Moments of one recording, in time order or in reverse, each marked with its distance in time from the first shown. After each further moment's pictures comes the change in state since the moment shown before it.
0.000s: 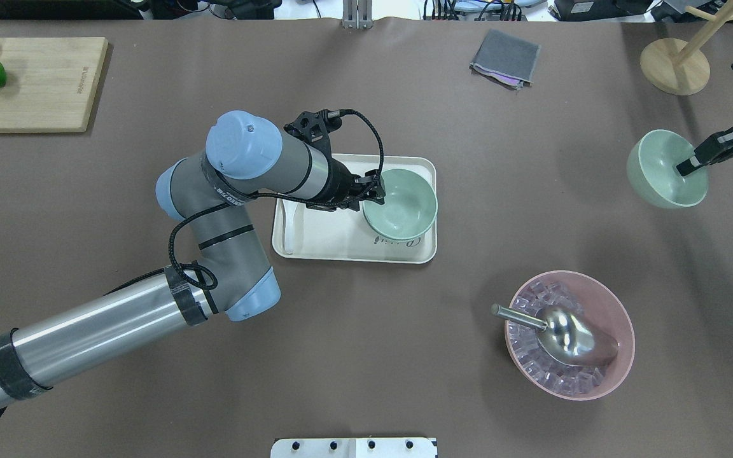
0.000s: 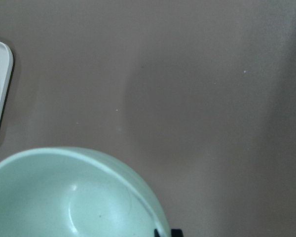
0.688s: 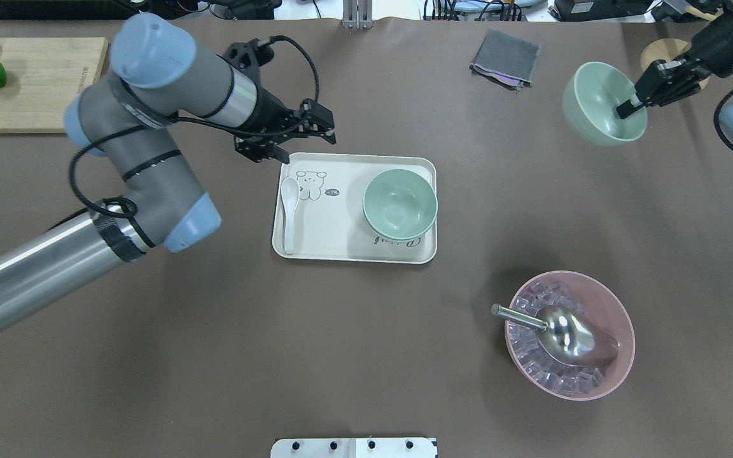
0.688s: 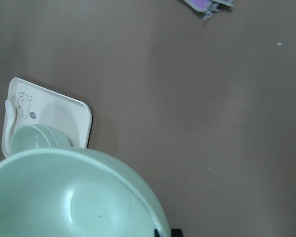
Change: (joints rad) left arm -0.212 0.099 -0.128 0.113 -0.234 0.007; right arm -0.043 0.226 0.000 0.000 0.068 0.291
